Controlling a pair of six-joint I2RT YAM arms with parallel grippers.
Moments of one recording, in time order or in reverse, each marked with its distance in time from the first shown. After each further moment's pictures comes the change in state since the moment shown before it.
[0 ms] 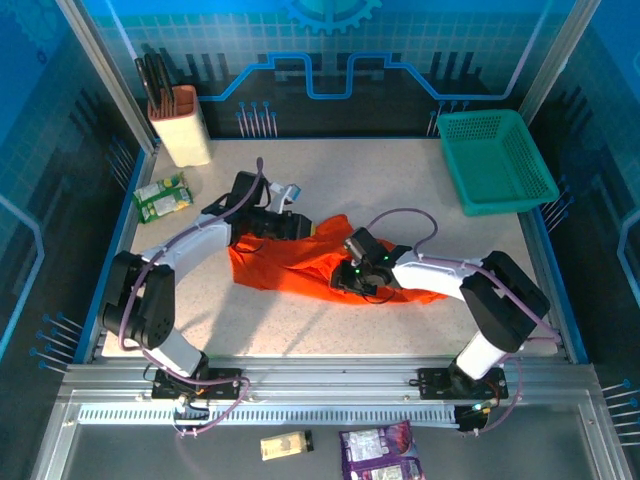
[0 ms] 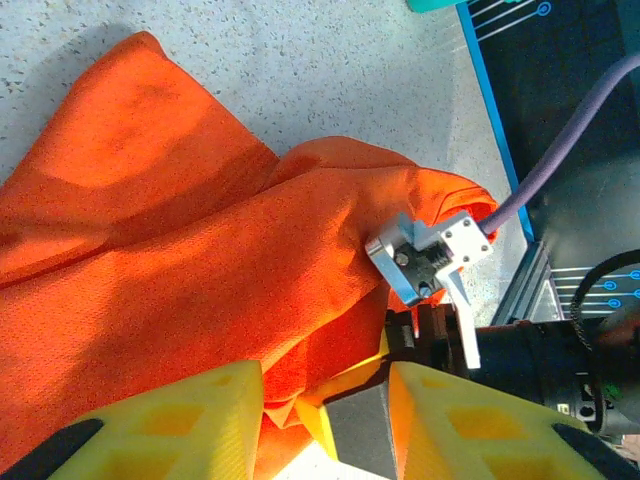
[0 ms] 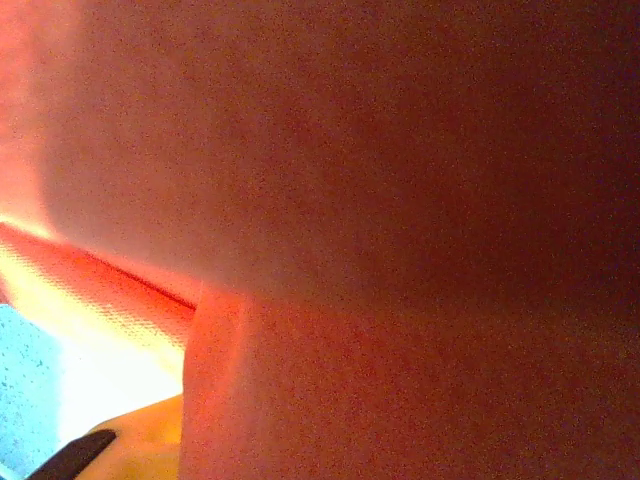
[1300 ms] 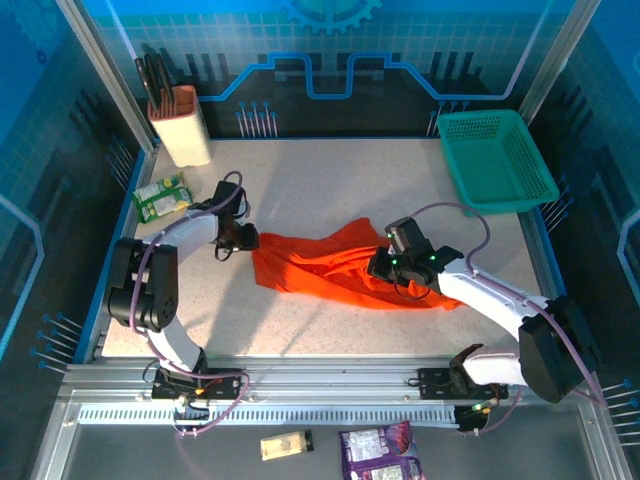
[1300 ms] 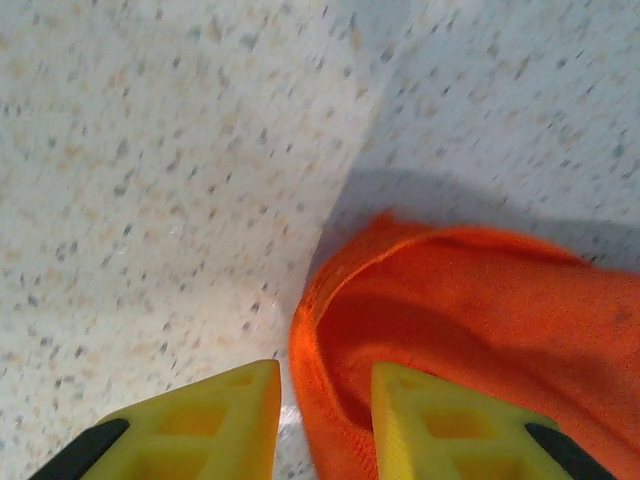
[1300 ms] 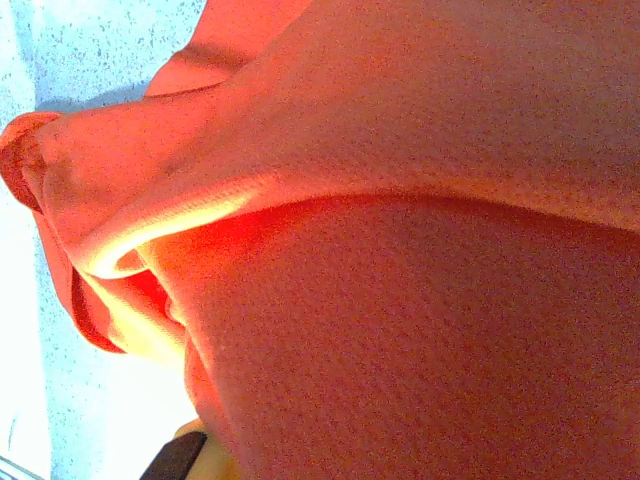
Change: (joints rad) left arm 0.175 0.133 0.022 -0.238 -0.634 0.066; right arm -0.193 -0.356 -0.110 -0.130 0.023 -0.074
